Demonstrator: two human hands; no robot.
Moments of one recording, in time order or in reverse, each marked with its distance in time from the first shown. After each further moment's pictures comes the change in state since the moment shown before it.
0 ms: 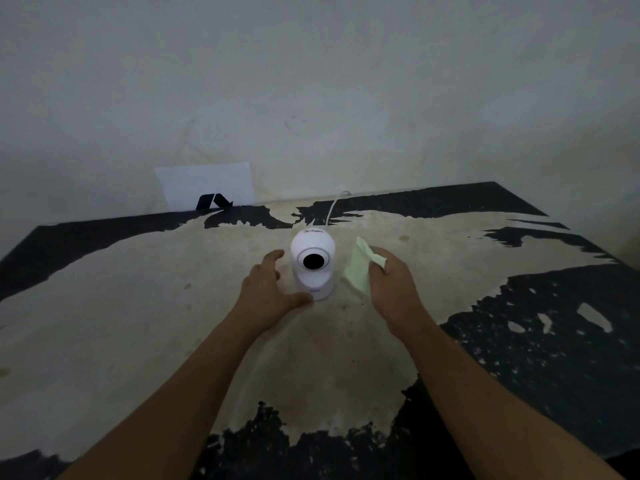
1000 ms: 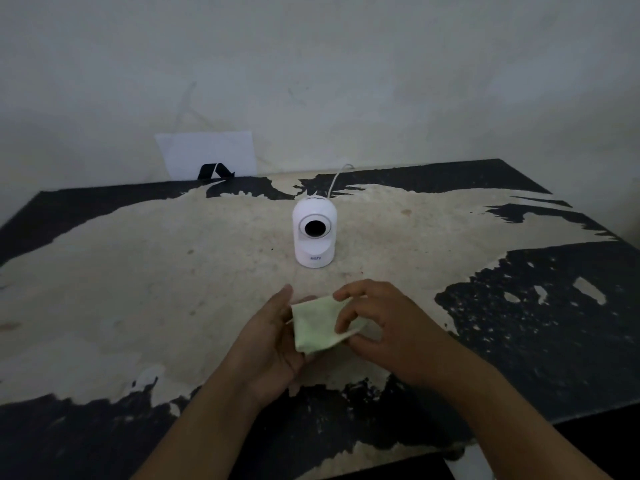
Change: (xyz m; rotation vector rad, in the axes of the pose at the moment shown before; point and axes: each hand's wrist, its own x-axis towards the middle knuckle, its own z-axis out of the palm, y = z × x) left_hand -0.118 0.018 0.015 -1.514 -0.316 -0.573; right_hand -0.102 -0.011 -0.041 -0.378 -0.547 -0.462
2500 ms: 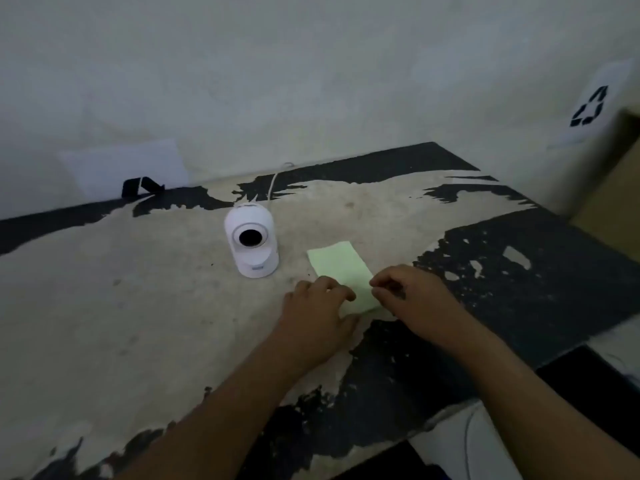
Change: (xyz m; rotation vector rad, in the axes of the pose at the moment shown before) left_hand 0.075 -0.042 0.067 1.987 -0.151 0.690; right_hand -0.030 0.082 -0.041 -0.041 0.291 0.409
